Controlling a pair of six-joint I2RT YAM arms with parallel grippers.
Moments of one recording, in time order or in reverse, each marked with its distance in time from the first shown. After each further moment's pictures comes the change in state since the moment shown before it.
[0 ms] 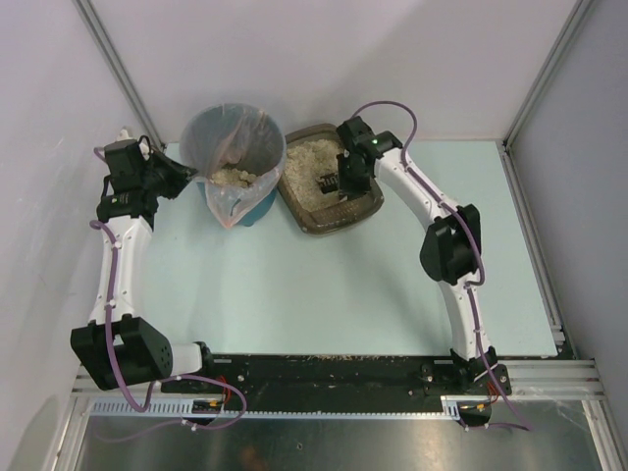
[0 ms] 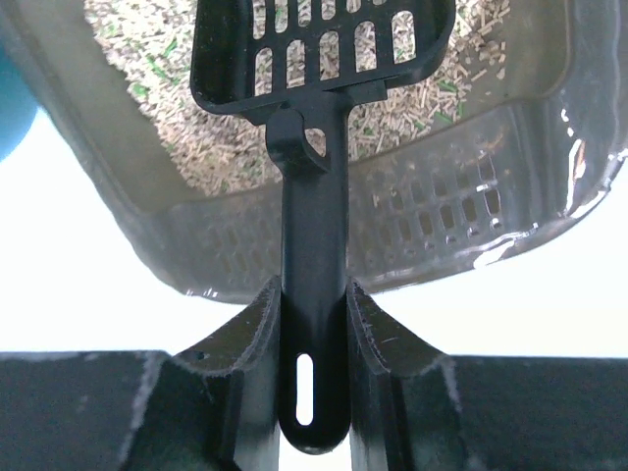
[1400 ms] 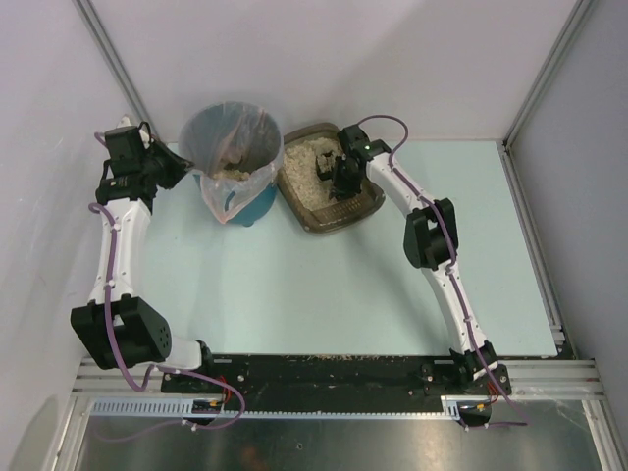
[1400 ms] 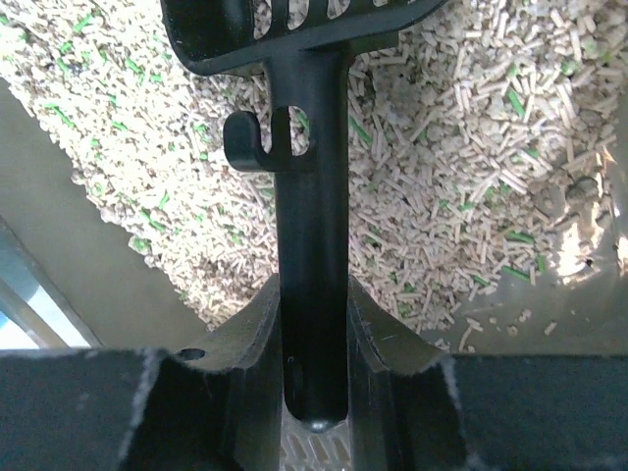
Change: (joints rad) left arm -0.003 0.109 0.130 -0.057 -0.047 0.075; right arm -0.069 0.310 0.246 0.071 -0.123 0.132
